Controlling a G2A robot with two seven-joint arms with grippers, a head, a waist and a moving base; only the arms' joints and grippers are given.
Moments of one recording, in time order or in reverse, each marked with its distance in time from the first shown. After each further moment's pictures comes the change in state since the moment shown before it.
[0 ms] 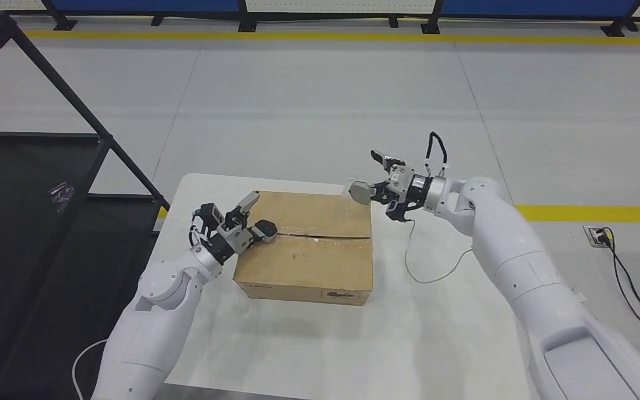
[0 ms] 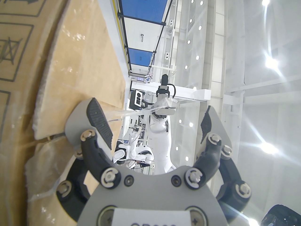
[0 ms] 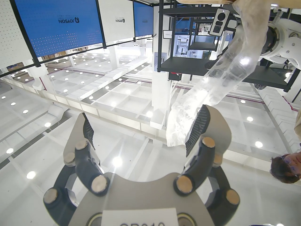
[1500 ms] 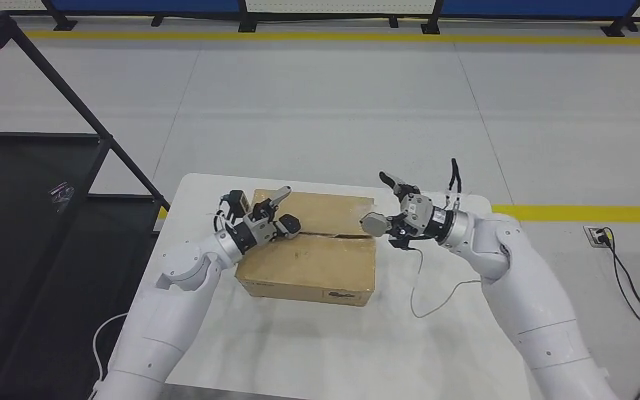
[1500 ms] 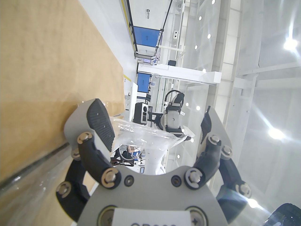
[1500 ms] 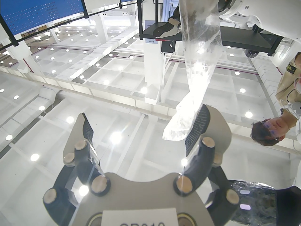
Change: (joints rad) left arm -0.138 -0.044 0.122 0.096 0.032 0.015 -0.072; right arm -0.428 0.125 0.342 -0.635 0.125 0.052 -0.232
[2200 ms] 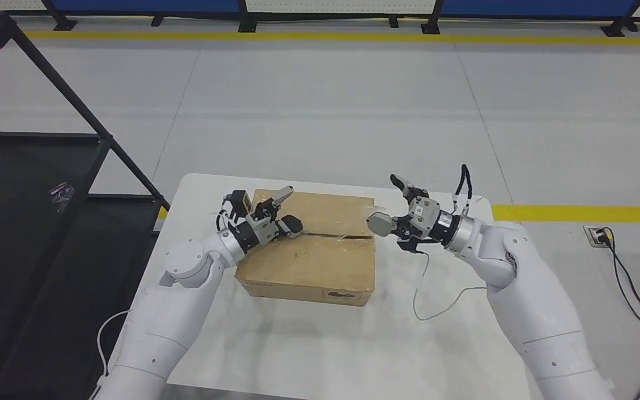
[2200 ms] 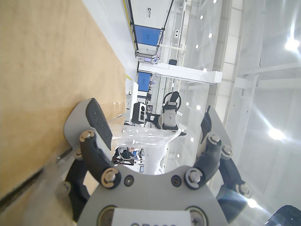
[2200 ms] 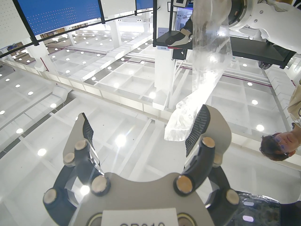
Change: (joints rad) left arm -0.022 -0.014 0.012 0.046 -0.001 -0.014 -0.009; right arm -0.048 0.008 0.041 -0.037 -0.025 -0.083 -0.051
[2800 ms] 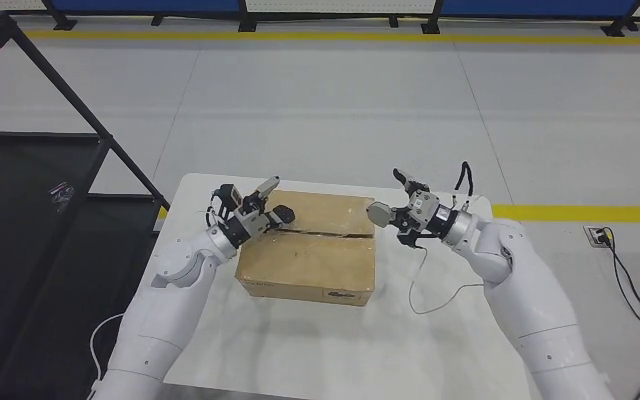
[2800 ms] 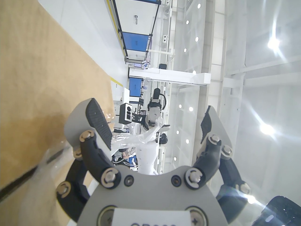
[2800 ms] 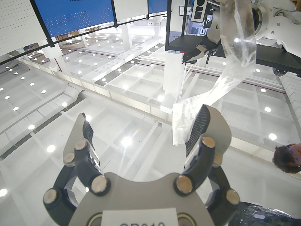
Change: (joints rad) left arm 0.031 0.008 -0.071 -0.050 -0.047 -0.040 -0.012; right arm 0.033 -0.015 -0.014 0.051 0.006 -0.066 0.003
